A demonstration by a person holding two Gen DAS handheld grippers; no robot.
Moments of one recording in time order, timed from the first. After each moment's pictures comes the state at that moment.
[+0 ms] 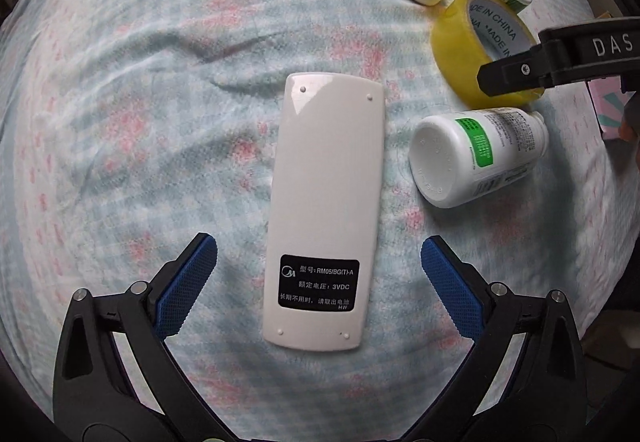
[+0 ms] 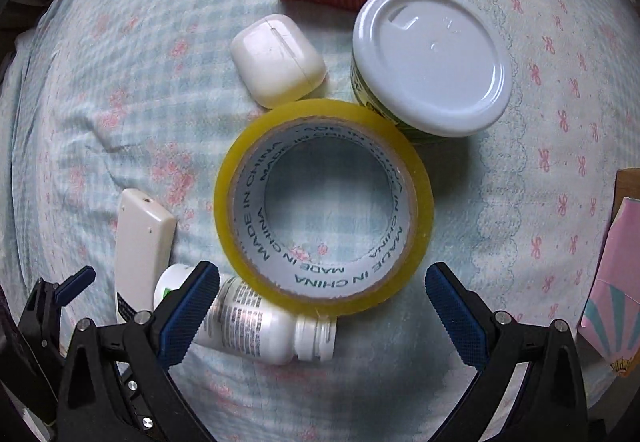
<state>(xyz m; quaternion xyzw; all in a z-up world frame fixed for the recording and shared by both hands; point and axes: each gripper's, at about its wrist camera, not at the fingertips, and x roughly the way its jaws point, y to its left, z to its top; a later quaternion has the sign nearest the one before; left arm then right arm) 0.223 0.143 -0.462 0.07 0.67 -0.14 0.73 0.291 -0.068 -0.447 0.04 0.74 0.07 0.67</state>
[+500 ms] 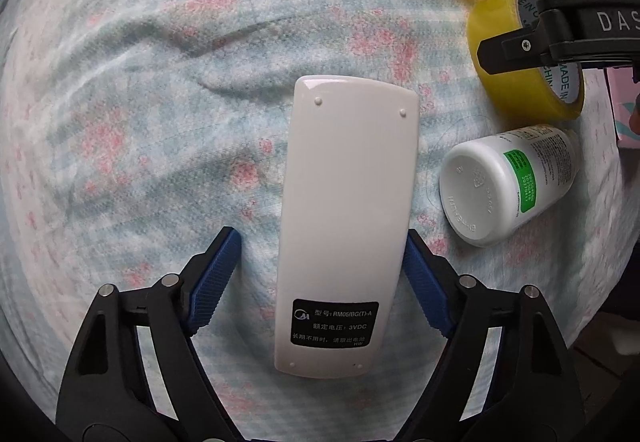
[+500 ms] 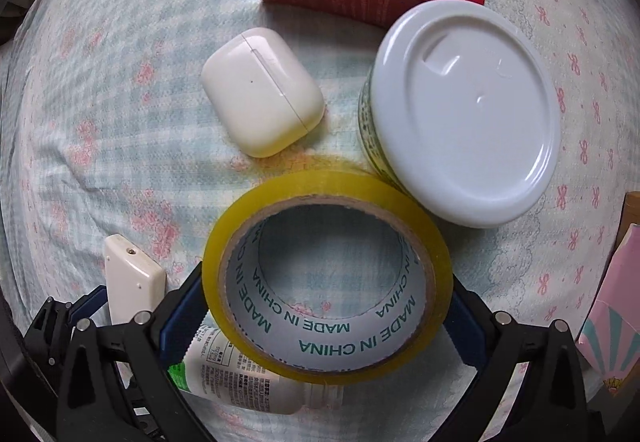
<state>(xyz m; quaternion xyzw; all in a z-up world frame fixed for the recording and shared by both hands) 0.256 0.130 -0.488 0.07 0.72 -0.13 0.68 0.326 -0.073 -0.467 0.03 0.76 0.04 0.65</state>
